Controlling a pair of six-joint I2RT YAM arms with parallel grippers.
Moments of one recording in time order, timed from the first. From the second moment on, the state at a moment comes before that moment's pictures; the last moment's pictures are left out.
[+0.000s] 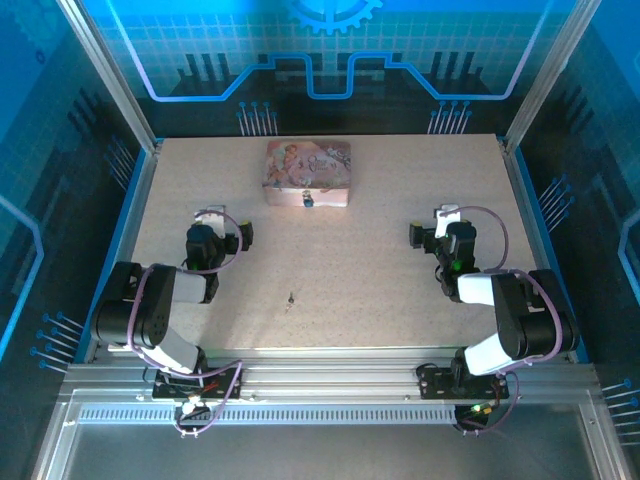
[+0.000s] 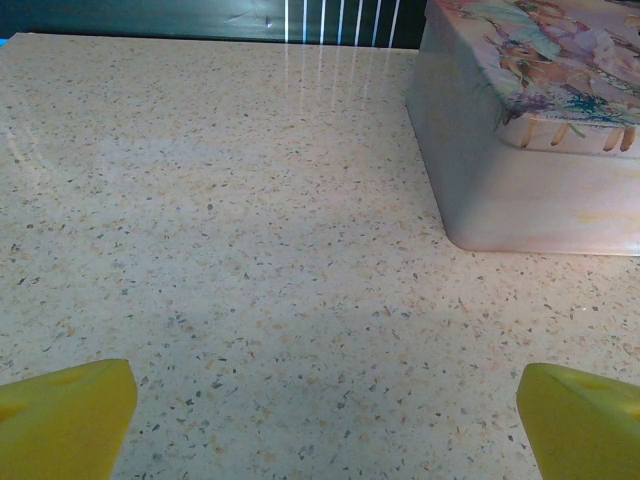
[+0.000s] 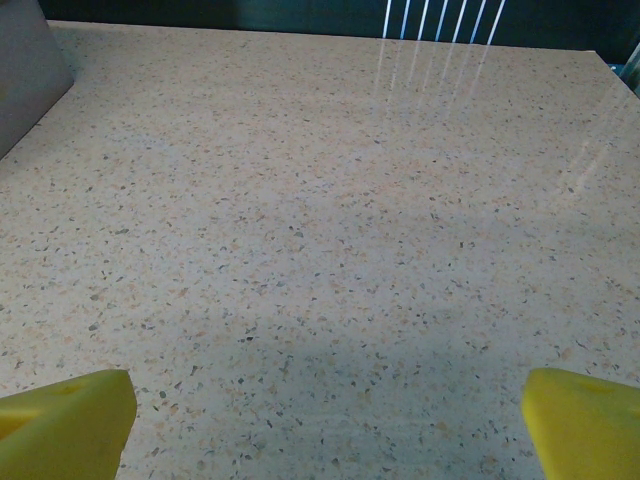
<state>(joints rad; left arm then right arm) -0.02 1.57 0.38 0.84 -0.02 -0.09 0.08 1.50 0.40 0.69 0.10 -0.02</state>
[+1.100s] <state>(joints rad) -0.31 1.14 0.61 -0.28 0.08 -0.50 0.43 1.35 0.81 -0.34 0.06 0.30</state>
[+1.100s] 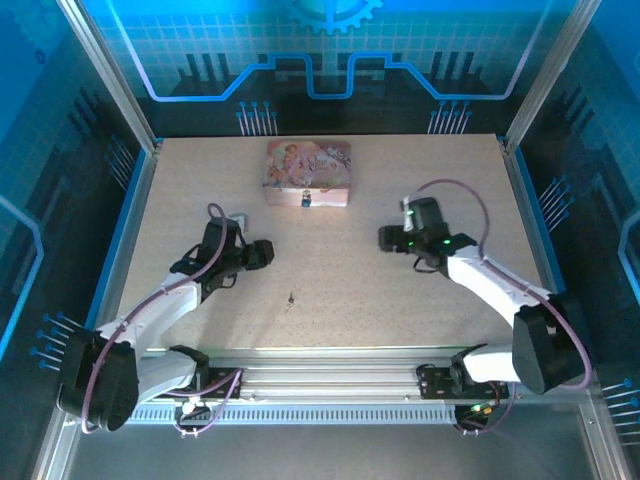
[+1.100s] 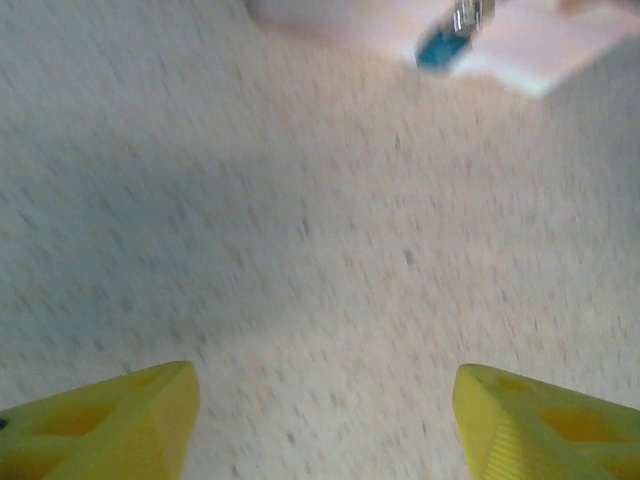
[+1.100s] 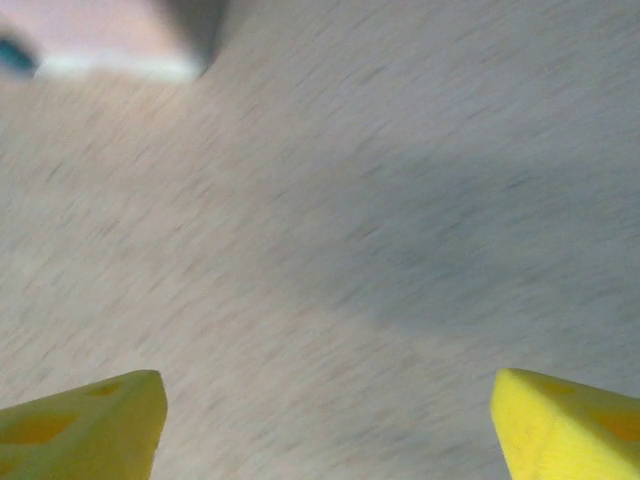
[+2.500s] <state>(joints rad) -0.38 0.77 0.38 -0.50 0.08 -0.77 1.14 2.10 1.53 -0.80 0.07 0.83</state>
